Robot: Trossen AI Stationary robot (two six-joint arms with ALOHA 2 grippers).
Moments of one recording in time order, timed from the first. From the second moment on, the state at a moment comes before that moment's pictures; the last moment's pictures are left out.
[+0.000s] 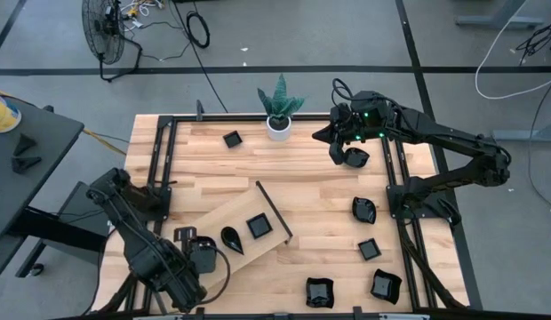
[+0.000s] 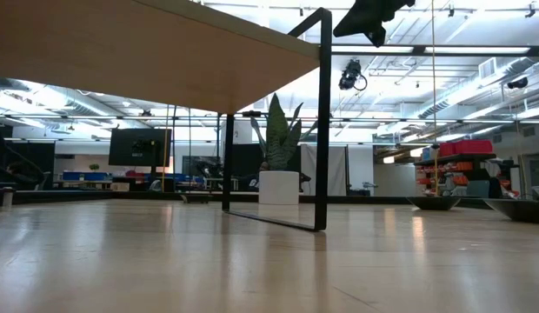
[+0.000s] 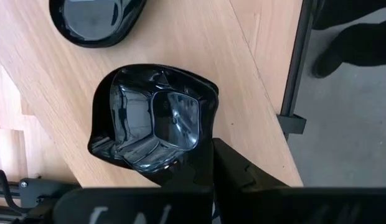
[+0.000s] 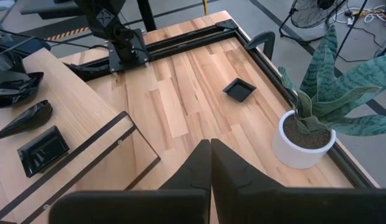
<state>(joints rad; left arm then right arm) -0.84 1.76 1.89 -1.57 -0.13 -0.93 -0.34 1.19 1.26 -0.61 -0.15 0.08</state>
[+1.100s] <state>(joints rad) -0.79 1.74 1.95 -1.57 -0.11 -0.95 -0.34 1.19 1.27 -0.61 -0.17 0.09</state>
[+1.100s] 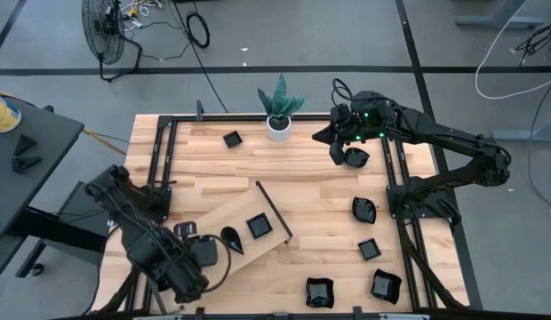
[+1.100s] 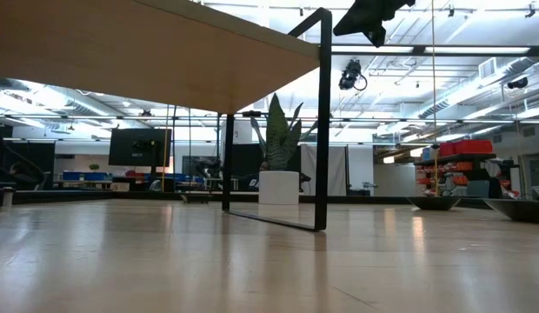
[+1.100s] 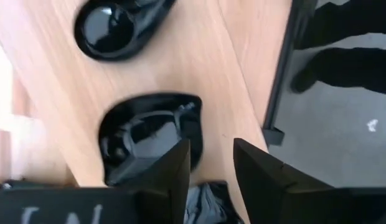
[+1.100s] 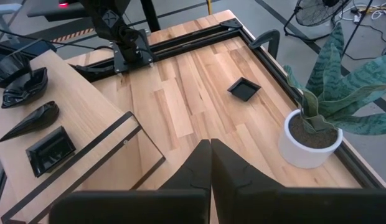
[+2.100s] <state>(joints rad) -0.38 1.60 1.92 -1.57 -0.63 -0.77 -0.34 1.19 1.27 -0.67 -0.17 0.05</state>
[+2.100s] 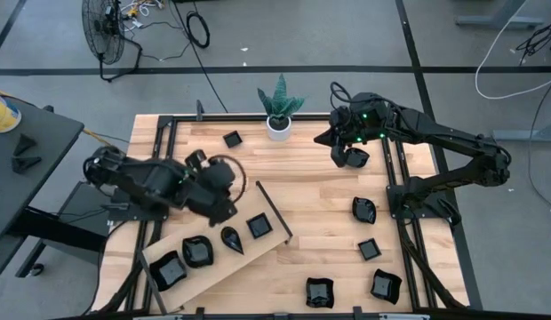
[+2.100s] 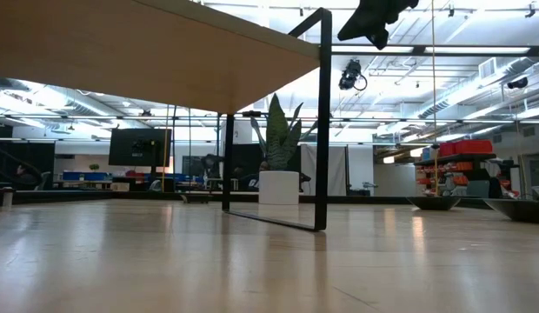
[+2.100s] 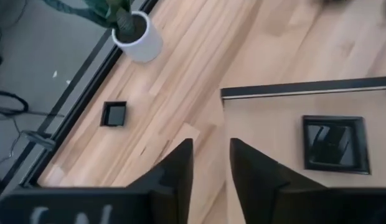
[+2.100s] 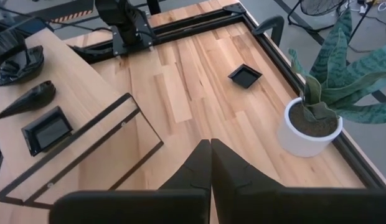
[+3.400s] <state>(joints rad) 0.19 1.60 1.56 -1.18 -0.34 -0.37 -0.34 1.19 1.27 -0.69 -0.17 0.02</state>
